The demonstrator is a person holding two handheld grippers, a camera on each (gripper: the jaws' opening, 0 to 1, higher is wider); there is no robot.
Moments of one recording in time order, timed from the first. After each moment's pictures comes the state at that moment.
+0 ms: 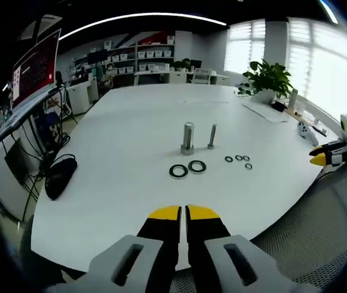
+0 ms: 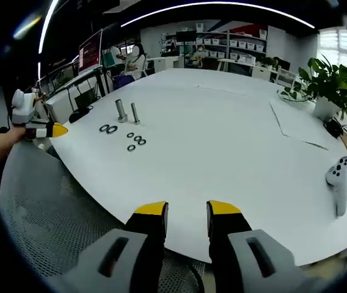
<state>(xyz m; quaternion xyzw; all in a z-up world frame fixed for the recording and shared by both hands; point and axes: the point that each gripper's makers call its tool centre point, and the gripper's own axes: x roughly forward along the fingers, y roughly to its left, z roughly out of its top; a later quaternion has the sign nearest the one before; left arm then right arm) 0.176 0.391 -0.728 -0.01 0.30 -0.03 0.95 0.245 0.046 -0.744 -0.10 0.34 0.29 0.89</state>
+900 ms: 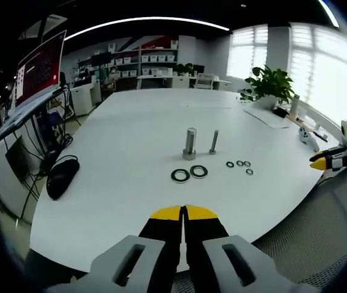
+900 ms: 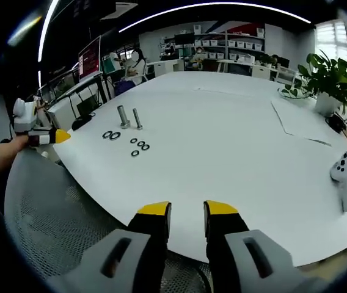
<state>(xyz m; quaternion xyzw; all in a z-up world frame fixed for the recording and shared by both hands) 0.175 0.390 -0.730 -0.03 0.30 -0.03 0.95 0.244 0.052 -0.741 -0.07 0.34 0.30 0.89</state>
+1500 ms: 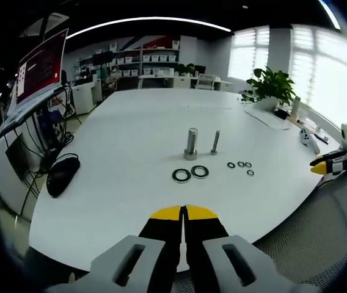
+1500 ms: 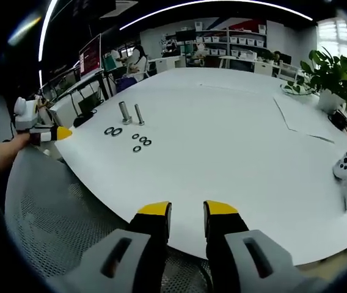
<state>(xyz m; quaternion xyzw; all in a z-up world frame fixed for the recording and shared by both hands) 0.175 0.394 -0.731 -0.04 0.30 -0.02 0.95 0.240 0.054 -0.746 -0.07 0.35 0.31 0.88</state>
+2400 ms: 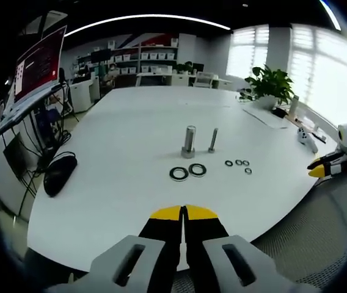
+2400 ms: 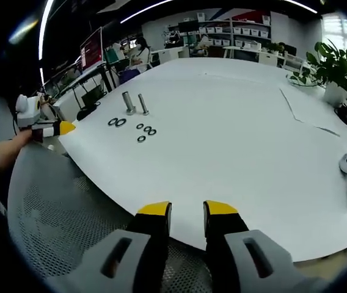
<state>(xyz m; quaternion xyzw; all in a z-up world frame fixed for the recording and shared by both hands) 0.175 0.390 -0.732 -0.04 0.30 -0.04 0.95 0.231 0.058 -0.756 -0.07 0.38 0.32 0.86</state>
